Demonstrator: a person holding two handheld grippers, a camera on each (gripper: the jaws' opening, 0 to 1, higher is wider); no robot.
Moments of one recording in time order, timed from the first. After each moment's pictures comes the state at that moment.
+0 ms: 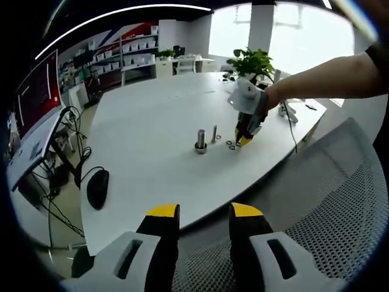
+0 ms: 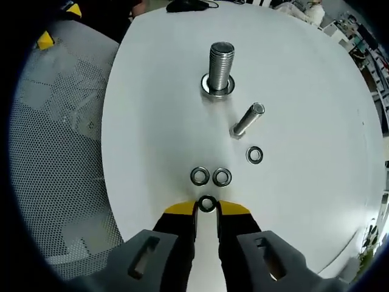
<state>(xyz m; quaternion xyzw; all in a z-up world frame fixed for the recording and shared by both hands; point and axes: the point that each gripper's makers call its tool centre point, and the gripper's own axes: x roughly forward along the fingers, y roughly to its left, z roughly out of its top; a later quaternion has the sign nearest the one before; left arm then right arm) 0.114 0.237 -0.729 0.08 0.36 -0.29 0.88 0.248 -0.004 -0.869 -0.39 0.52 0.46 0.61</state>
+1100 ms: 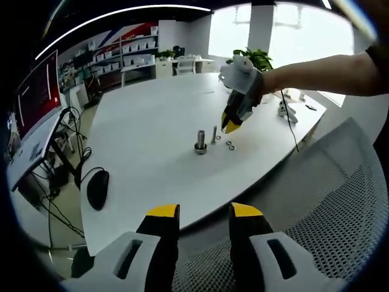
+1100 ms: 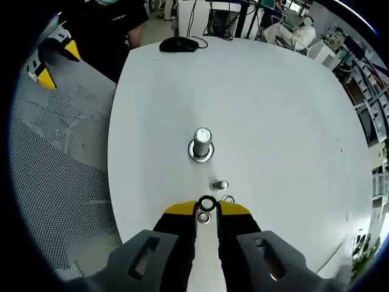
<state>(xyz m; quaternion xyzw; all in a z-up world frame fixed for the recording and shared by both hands) 0.114 0.237 -0.728 0.08 0.36 -0.29 0.88 0.278 0.048 -0.812 -0.37 0.44 0.47 0.67</state>
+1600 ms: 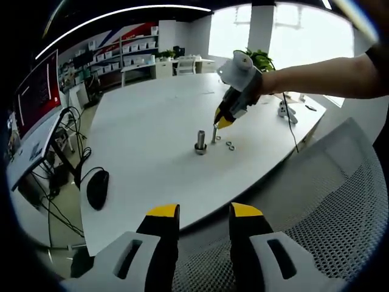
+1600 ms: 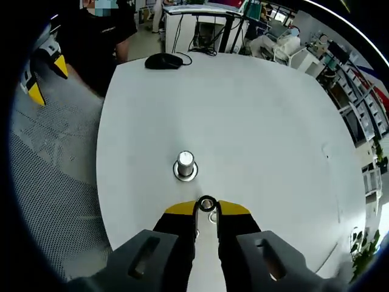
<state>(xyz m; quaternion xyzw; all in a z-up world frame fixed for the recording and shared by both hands) 0.114 0.237 -0.728 0.08 0.36 -0.29 0.88 0.297 0.062 -0.803 -0.37 0.40 0.44 0.71</state>
